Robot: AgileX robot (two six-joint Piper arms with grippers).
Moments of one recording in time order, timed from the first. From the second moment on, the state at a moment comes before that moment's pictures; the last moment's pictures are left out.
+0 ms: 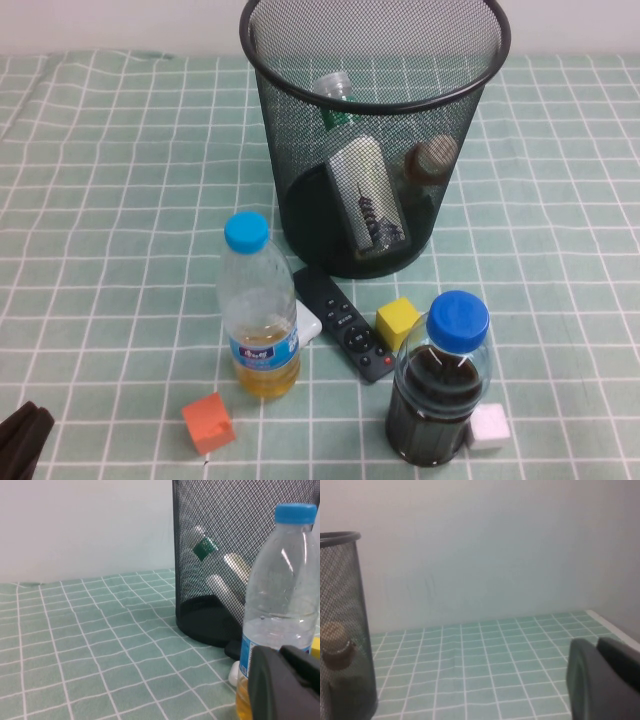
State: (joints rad) right arm -0.11 -0.01 0.03 -0.46 -0.09 0.59; left arm -0.41 -0.02 0.03 -0.62 0.08 0.57
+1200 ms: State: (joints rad) right arm -0.07 -0.01 0.03 0.07 0.37 -0.13; left arm -0.41 -0.02 0.03 -0.62 0.08 0.57
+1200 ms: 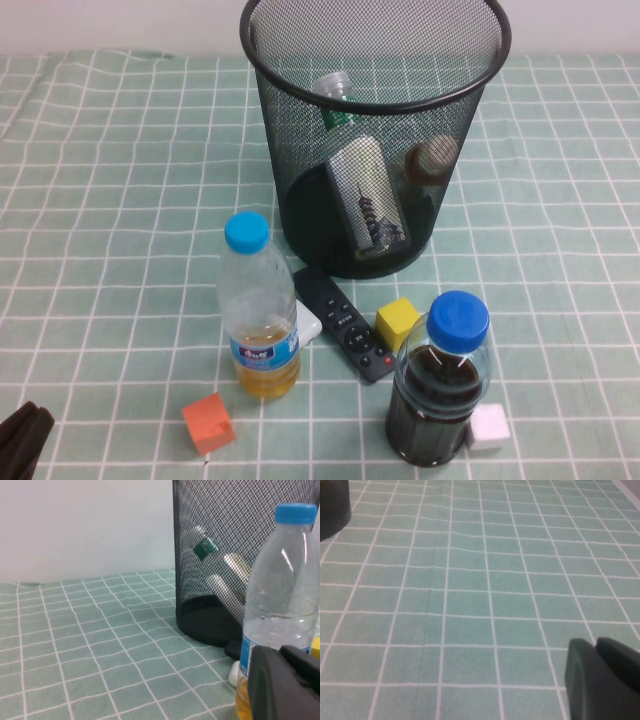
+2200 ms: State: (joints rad) right arm -0.07 -0.01 0.03 0.07 0.37 -0.13; left arm -0.27 -0.02 0.03 -0.29 0.05 0.33
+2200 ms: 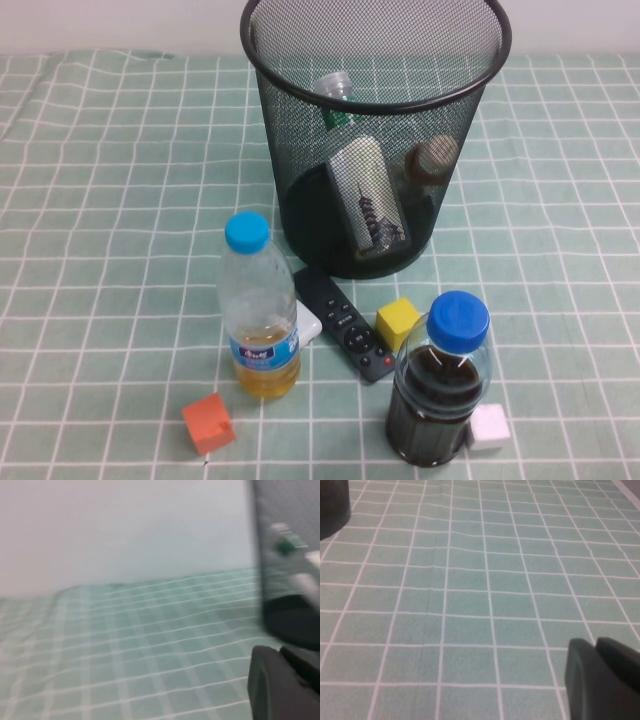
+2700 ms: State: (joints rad) right arm -0.07 -0.01 0.03 0.07 0.37 -0.13; left arm 0.00 -0.02 0.03 0.02 0.35 0.06
